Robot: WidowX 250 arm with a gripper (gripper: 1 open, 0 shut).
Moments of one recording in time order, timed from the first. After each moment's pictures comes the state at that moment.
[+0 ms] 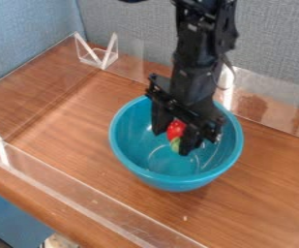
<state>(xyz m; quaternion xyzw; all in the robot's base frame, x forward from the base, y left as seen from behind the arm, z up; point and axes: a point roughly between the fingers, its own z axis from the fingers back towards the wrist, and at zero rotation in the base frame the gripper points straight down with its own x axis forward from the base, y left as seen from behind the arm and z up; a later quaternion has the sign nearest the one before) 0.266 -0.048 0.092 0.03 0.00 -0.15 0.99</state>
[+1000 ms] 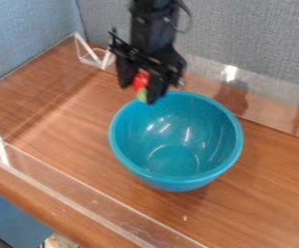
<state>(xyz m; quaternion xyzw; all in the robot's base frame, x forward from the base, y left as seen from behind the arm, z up) 0.286 0.013 0.129 0.04 -0.04 -0.09 0.99</state>
